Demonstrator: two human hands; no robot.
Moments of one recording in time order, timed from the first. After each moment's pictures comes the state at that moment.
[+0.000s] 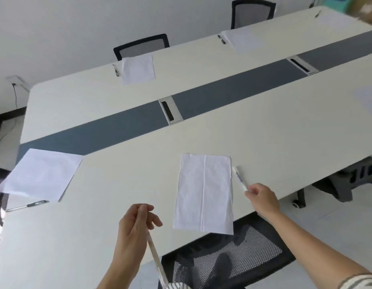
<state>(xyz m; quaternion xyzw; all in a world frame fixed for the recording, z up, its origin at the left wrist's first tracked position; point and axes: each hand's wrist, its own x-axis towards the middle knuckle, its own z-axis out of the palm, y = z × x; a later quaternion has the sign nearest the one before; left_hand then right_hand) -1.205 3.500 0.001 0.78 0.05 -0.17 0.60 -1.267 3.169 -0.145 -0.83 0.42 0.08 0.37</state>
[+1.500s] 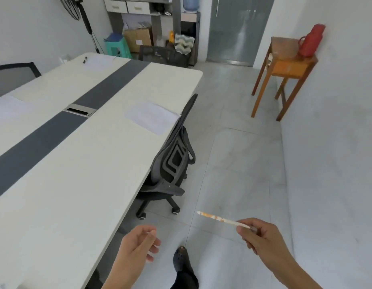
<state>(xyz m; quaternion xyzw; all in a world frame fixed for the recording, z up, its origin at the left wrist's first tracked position) -1.424 2.995 -0.051 0.72 -0.29 -0.48 0.41 -1.710 2.913 -0.034 -0.53 0.59 -0.27 0.55</state>
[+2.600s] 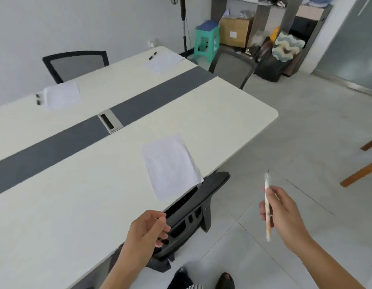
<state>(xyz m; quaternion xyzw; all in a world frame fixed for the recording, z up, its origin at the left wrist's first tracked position) -1.425 2.552 -0.006 0.77 -0.10 -0.35 0.52 -1.608 2.300 -0.017 -0.62 0.47 -0.18 0.60</state>
